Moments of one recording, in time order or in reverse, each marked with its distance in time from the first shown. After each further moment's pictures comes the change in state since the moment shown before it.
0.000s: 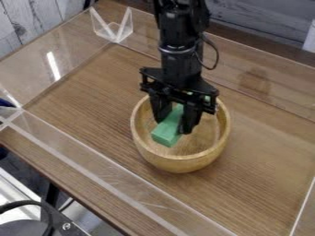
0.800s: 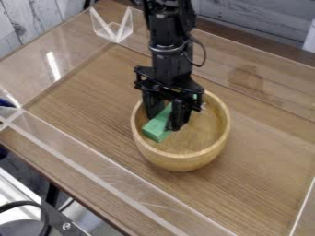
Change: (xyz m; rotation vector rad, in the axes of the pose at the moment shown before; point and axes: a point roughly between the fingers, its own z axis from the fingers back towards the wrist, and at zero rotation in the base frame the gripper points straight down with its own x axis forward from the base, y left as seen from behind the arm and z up) arm 0.008 0.029 -0.007 -0.010 0.007 -0.052
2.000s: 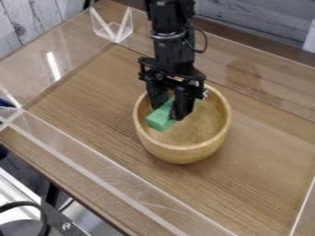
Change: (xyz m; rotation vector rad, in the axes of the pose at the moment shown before) arm 0.013 -0.006 0.006 -0.058 0.018 -0.050
